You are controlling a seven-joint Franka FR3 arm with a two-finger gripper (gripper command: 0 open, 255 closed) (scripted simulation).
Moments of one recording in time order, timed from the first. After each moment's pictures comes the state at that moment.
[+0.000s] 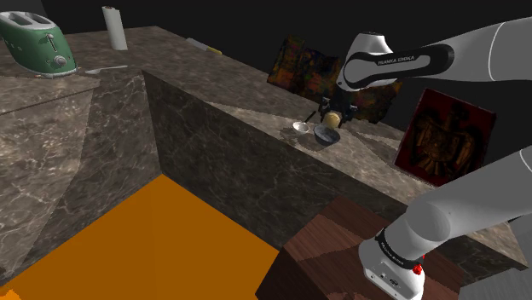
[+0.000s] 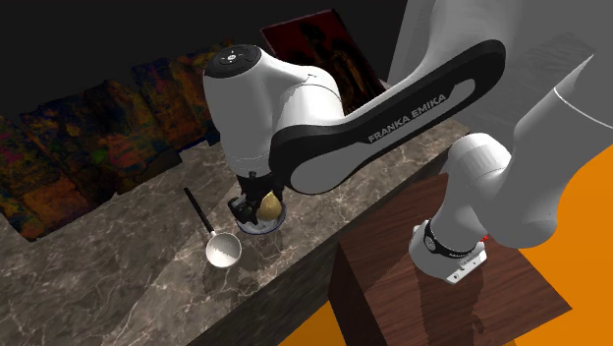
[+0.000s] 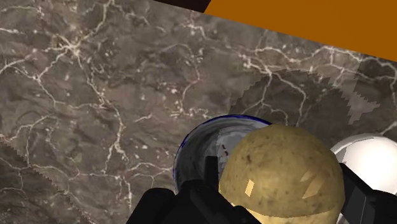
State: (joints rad) arm -0.29 -0.23 -0.01 -2.34 -0.06 2.11 0.77
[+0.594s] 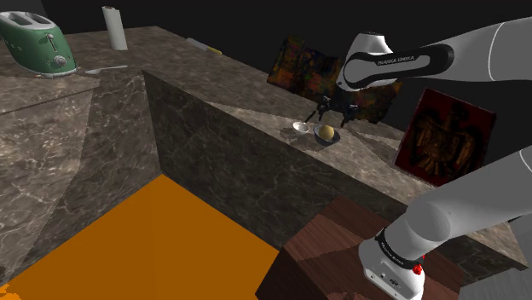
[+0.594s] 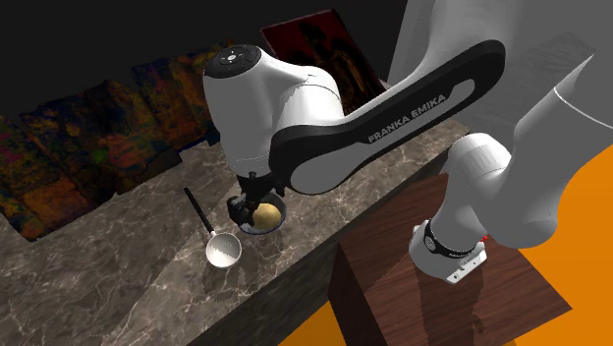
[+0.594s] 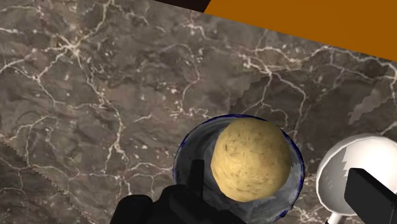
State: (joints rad) arm -0.29 -0.23 -0.01 -2.34 -0.06 2.11 0.77
